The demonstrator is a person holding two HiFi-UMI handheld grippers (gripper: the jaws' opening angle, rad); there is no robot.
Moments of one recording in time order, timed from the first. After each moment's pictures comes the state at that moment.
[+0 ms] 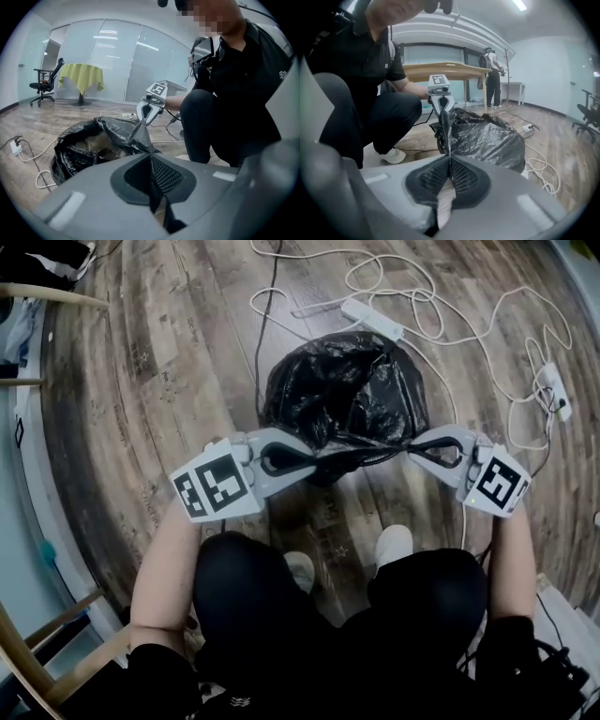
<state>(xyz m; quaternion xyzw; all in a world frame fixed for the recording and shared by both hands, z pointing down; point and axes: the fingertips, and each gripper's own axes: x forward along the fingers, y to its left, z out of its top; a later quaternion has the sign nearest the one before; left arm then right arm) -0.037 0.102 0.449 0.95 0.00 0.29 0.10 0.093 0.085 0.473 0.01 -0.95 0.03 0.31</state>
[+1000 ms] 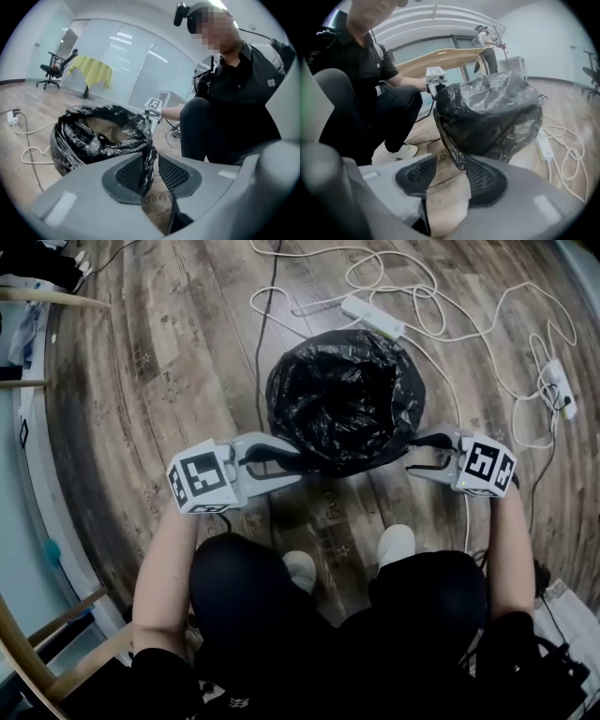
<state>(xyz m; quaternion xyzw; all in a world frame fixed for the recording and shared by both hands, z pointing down) -0.060 0.113 0.478 0.95 0.00 0.23 0.19 0.119 0.103 0.558 -0.04 -0.93 0.15 0.34</state>
